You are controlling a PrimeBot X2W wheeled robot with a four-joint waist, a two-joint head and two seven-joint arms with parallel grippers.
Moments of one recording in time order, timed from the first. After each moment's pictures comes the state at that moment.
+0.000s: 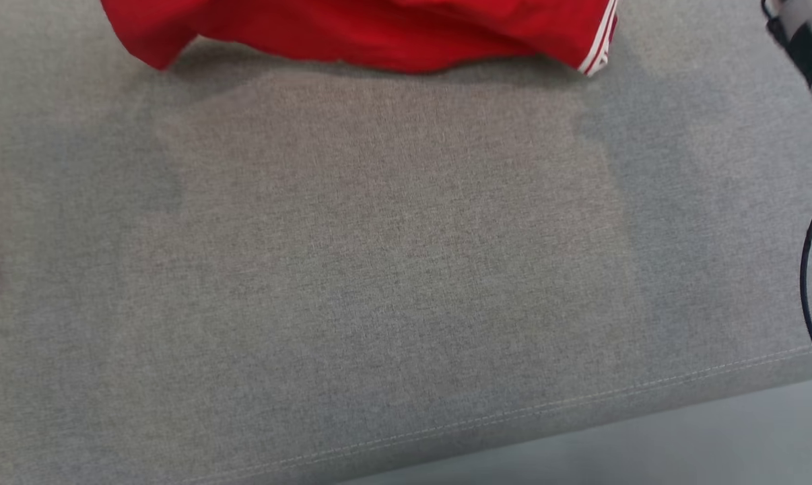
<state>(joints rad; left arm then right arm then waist) -1.46 0.58 -0.79 0.65 -0.72 -0.13 -0.01 -1.55 -0.28 0.63 1.06 0.98 0.13 -0.15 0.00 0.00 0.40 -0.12</state>
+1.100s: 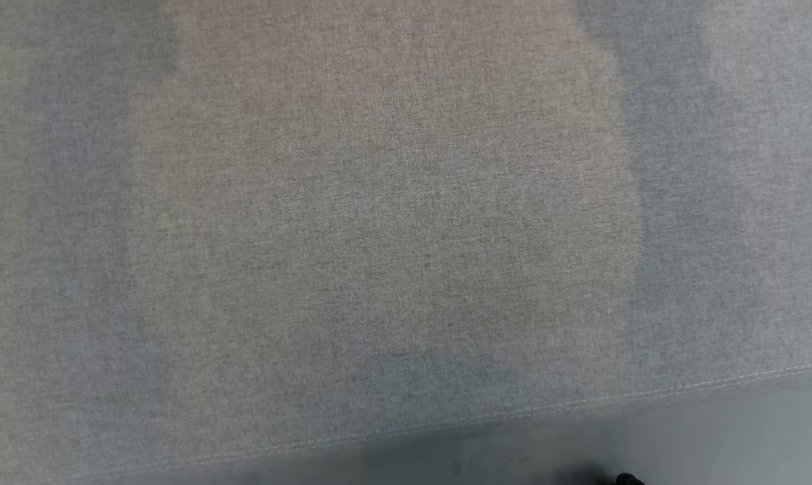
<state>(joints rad) -1.83 0.36 -0.80 1.07 -0.73 -0.12 -0.25 -1.80 -0.21 0.33 1.06 0.51 0.13 -0.26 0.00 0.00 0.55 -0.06</state>
